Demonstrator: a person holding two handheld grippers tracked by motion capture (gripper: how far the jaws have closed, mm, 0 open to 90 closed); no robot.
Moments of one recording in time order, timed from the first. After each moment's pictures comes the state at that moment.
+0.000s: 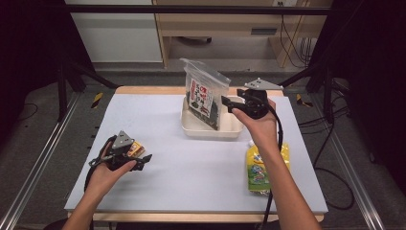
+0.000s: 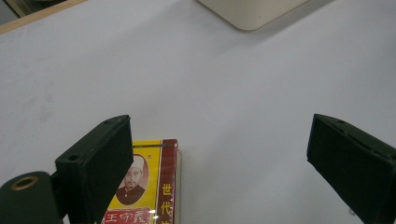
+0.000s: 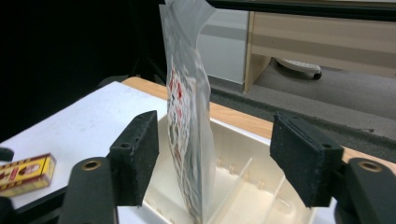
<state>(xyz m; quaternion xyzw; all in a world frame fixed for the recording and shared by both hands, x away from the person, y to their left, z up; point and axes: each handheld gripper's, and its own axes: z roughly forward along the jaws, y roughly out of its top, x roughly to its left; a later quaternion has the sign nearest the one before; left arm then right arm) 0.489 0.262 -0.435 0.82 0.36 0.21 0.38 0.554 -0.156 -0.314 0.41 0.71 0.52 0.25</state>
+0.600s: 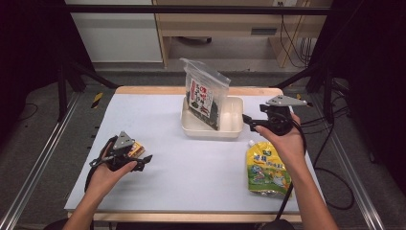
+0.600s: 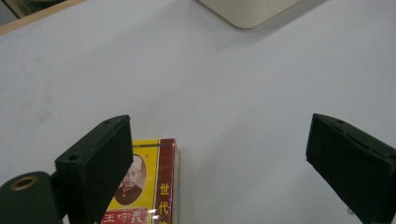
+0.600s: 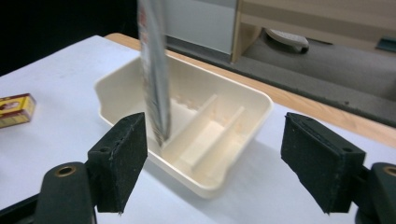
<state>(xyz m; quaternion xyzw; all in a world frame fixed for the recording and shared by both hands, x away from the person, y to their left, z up) 0.487 0.260 -0.436 0.83 0.36 0.22 0.38 0.522 -0.218 -0.336 0.42 0.74 0.46 0.25</state>
